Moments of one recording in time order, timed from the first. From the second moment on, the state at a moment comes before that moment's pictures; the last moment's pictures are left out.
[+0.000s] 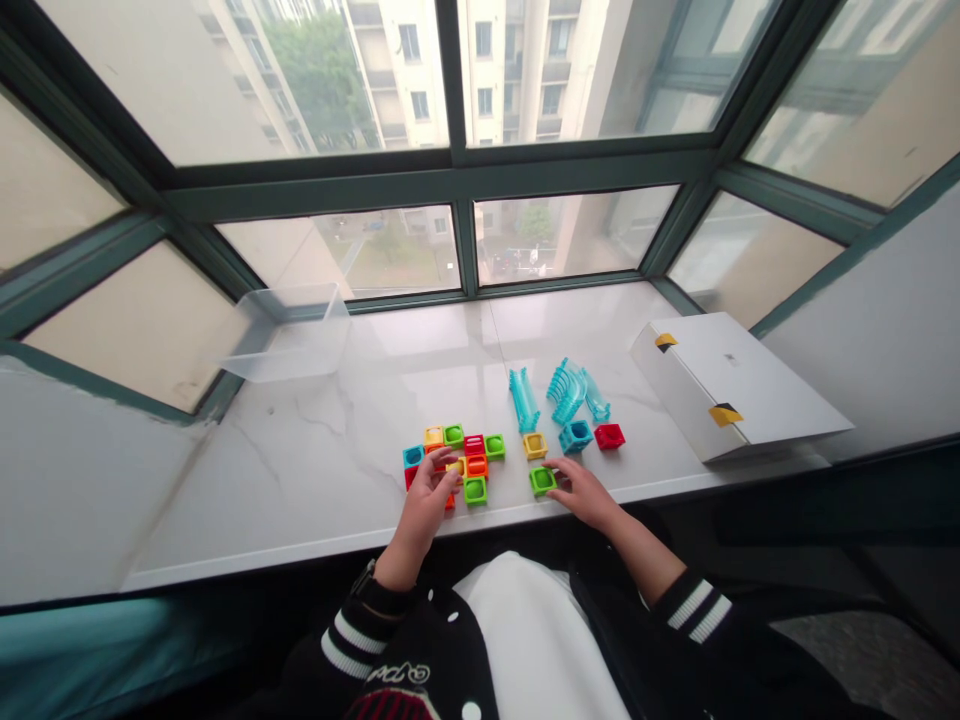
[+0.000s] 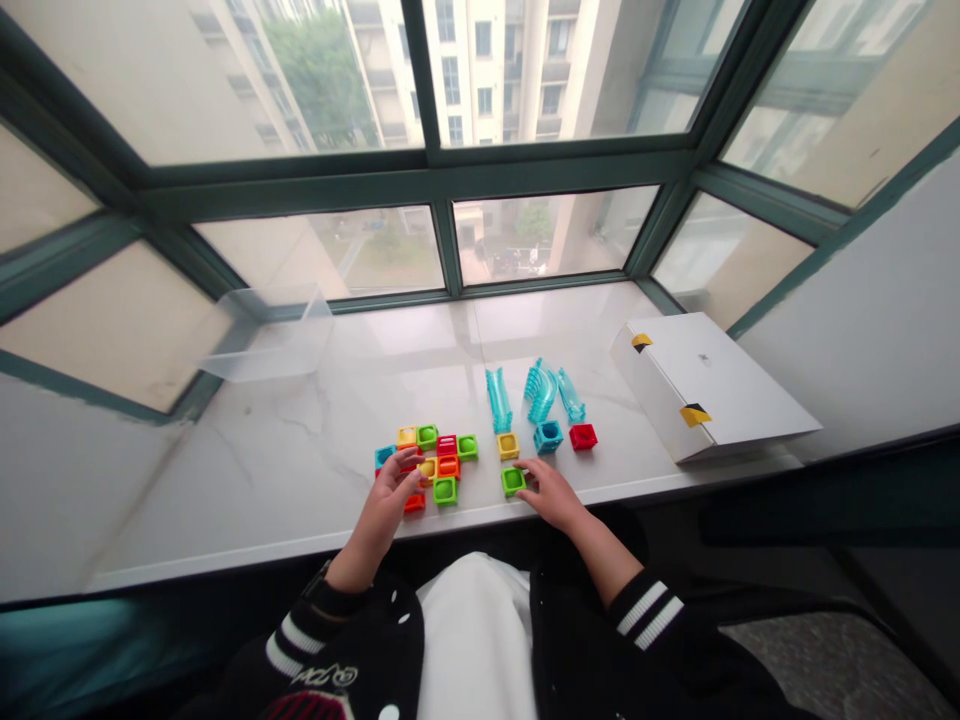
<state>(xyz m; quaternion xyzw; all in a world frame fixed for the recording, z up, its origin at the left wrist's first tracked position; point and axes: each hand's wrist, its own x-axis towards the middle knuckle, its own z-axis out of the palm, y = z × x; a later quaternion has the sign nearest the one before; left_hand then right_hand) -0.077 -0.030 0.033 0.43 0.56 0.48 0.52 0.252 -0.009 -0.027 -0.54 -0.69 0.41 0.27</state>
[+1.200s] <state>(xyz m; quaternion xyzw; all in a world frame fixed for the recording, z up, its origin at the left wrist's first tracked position) -0.084 -0.032 0.029 0.41 0.57 0.49 0.52 0.224 0.004 -0.011 -0.55 -0.77 0.20 0.25</state>
